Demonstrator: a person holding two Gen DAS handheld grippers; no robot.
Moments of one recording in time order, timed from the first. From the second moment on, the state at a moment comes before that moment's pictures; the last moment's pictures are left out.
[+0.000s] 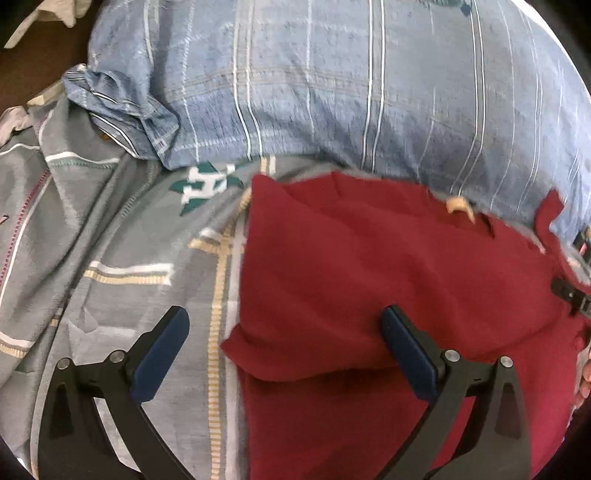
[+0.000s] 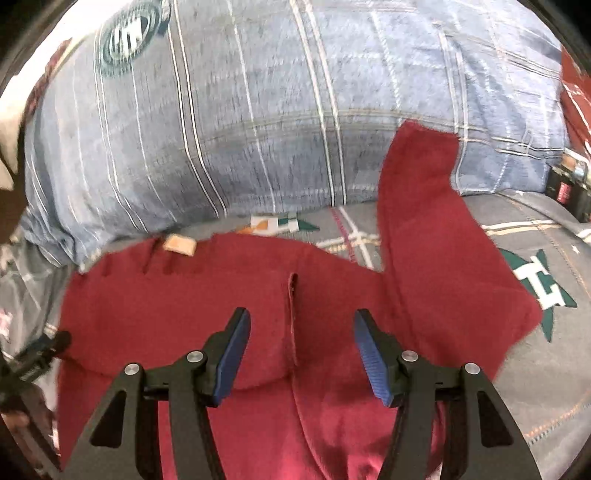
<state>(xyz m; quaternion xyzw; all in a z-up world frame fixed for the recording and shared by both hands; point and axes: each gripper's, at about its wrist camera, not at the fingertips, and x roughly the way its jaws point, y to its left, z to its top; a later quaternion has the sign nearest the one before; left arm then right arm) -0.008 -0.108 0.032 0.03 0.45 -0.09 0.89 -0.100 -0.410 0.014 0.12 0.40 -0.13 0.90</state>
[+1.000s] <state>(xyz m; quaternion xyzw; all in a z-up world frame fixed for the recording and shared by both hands) -0.008 -0.096 0.042 0.00 0.45 -0.09 0.89 0.000 -0.548 0.016 0.15 0.45 -0.25 0.84</state>
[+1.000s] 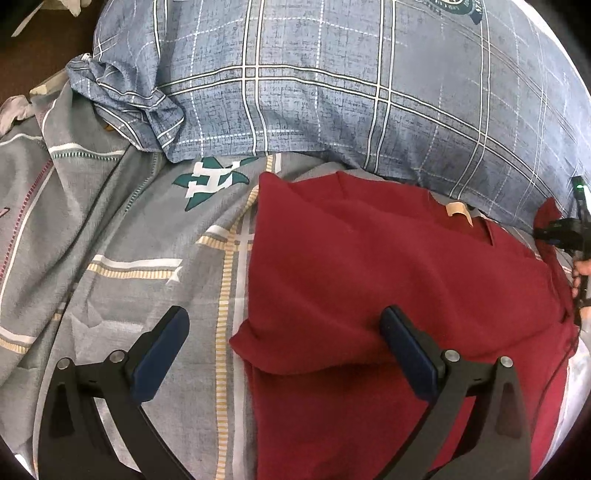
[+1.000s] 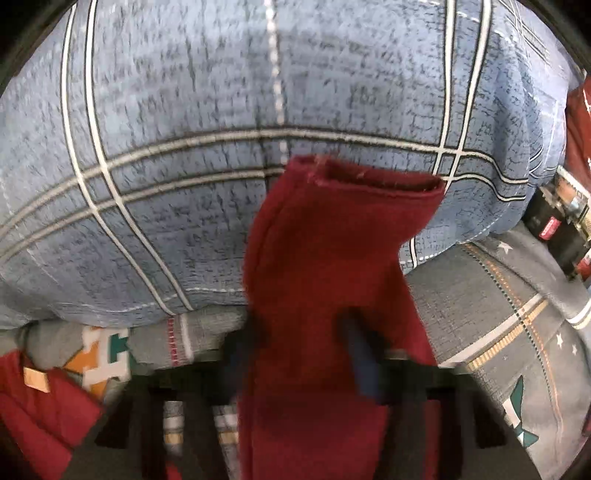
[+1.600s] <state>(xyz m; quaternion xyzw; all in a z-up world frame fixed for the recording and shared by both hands) -0.014 -0.081 0.060 -0.07 0.43 -0.11 0.89 -0.090 -0.362 0.098 0.10 0.39 0.05 0.92</state>
